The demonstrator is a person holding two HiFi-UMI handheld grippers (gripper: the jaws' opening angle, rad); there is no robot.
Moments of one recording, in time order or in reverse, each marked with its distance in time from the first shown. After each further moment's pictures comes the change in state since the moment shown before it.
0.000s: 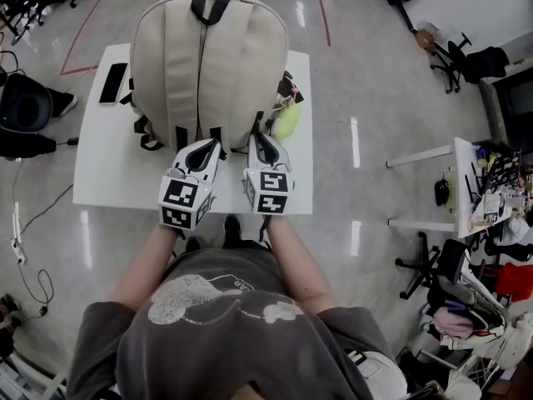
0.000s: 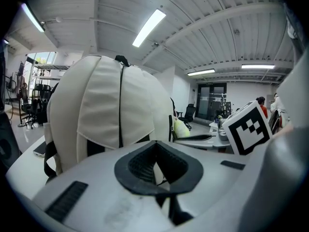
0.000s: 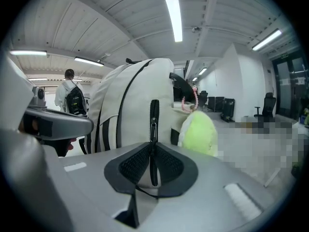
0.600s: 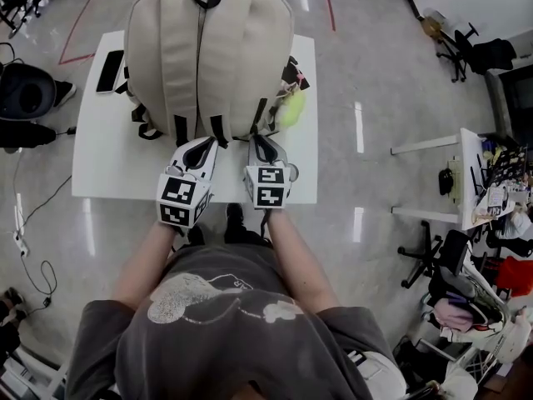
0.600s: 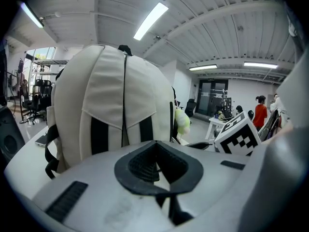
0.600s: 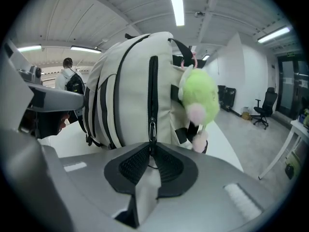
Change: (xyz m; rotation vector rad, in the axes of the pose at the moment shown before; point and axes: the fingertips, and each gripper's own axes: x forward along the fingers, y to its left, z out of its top) left arm -0.005 0.003 -0.032 -0.015 0.074 0.001; right arm 0.008 -0.002 -0.074 -0.001 0.175 0.002
